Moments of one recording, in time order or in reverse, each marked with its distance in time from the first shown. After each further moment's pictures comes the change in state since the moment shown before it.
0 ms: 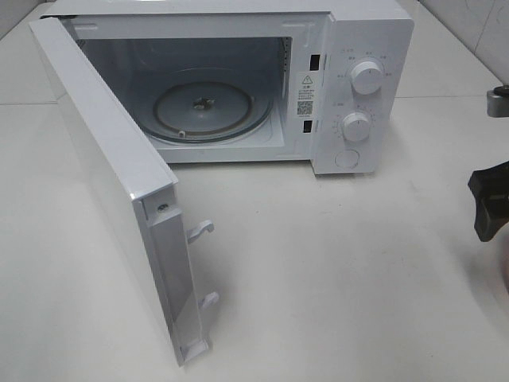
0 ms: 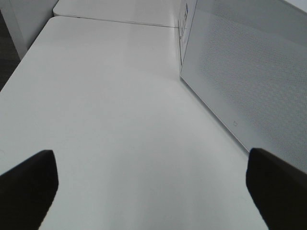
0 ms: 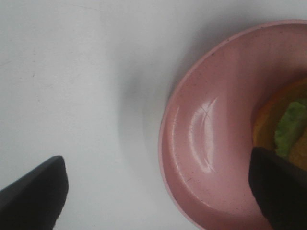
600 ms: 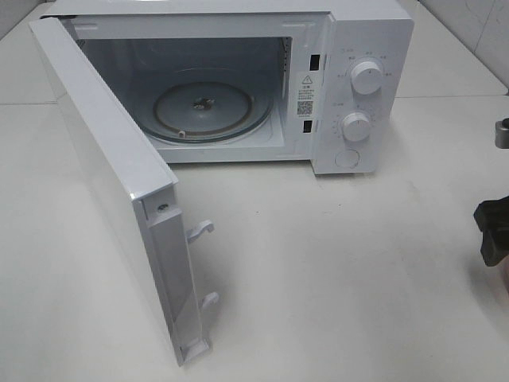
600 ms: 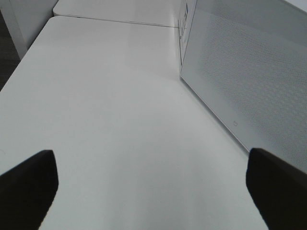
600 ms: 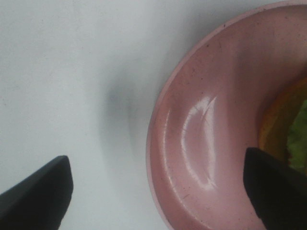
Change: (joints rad) left arm 0.000 0.000 0.000 0.000 0.000 0.000; right arm -0.041 0.000 0.153 -0.033 -0.200 0.014
